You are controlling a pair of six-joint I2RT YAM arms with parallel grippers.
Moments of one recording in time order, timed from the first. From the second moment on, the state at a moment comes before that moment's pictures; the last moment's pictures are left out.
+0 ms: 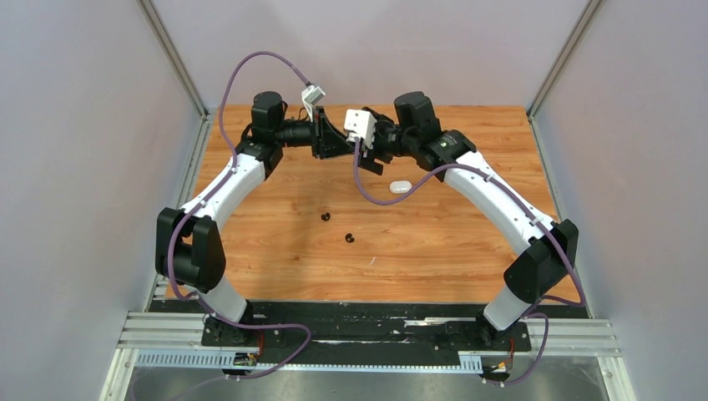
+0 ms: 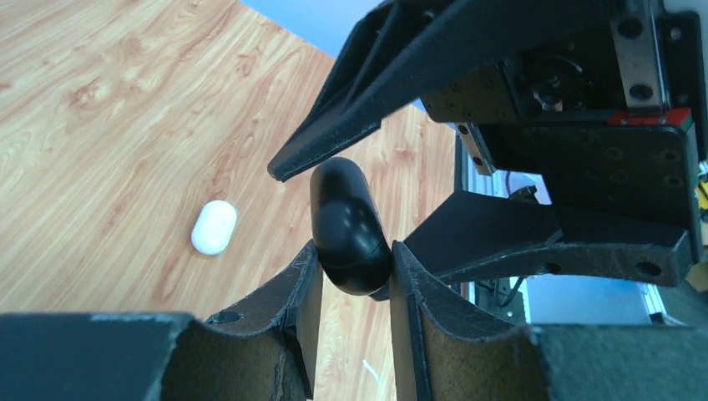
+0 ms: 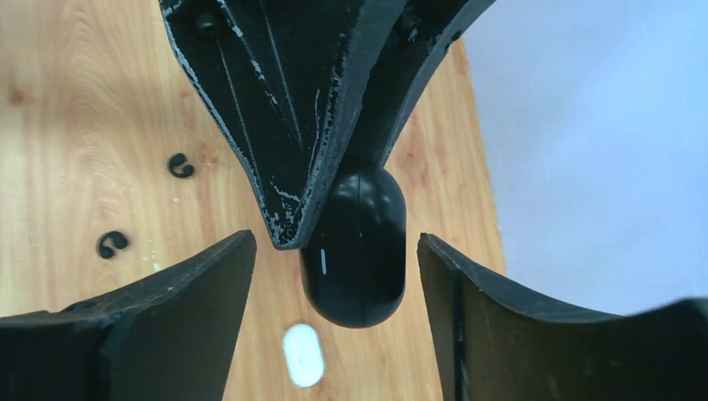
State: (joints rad) left arm -0.30 1.63 1.34 0.14 1.11 -0.34; right arm 0.61 1.64 1.65 -0.50 -0.42 -0.81
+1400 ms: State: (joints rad) left arm -0.37 1.40 1.20 -0.14 1.06 0.53; right arm 0.39 1.83 1.90 -0.86 -1.26 -0.50
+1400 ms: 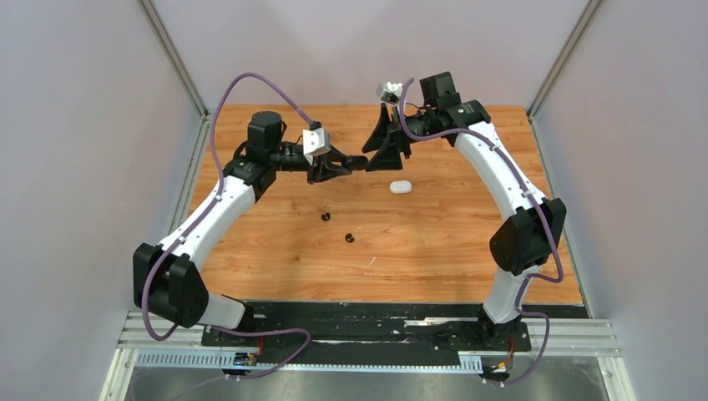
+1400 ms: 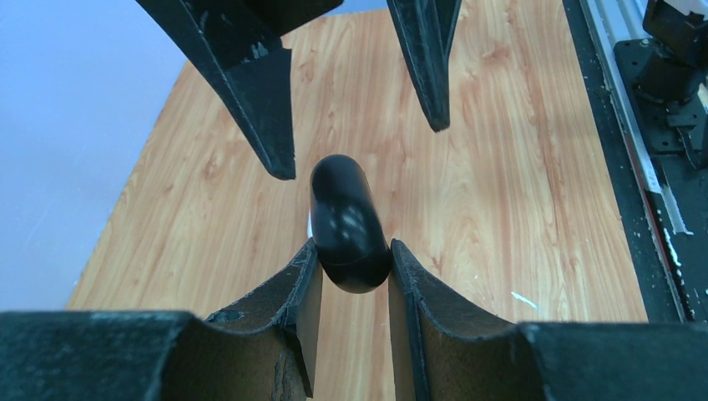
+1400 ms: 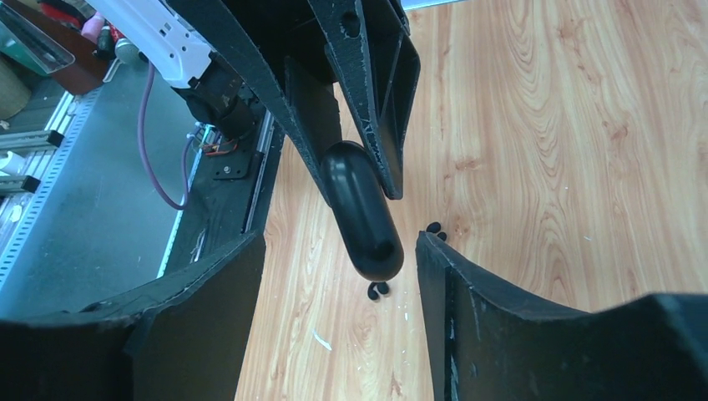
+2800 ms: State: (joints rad) left arm -0.37 1.44 1.32 -0.27 1.03 0.63; right arm 0.38 1.89 1.96 -0.81 -1.18 -0.37
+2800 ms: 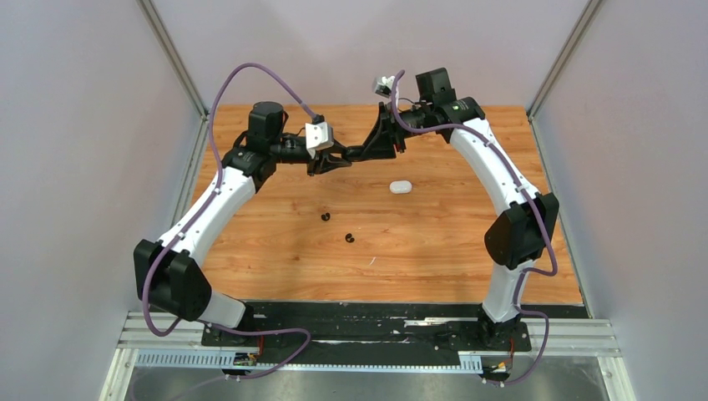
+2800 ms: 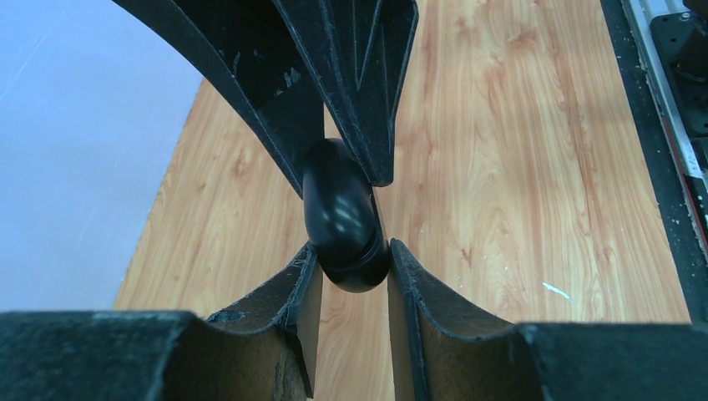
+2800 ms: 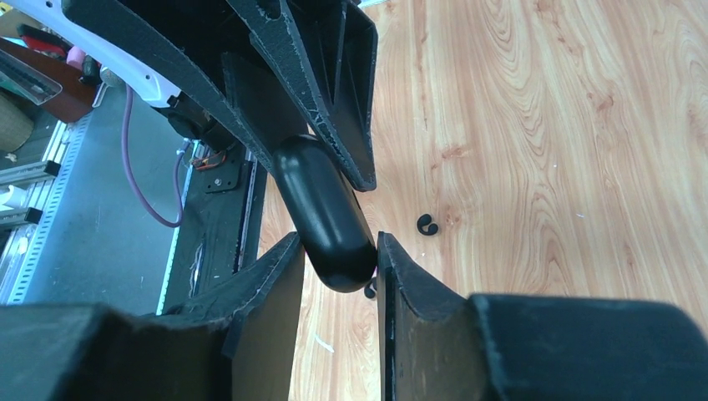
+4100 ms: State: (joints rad) left arm -0.39 1.49 1.31 -0.17 1.04 0.38; right arm 0.36 1.86 1.89 -0.74 -1.12 -0.43
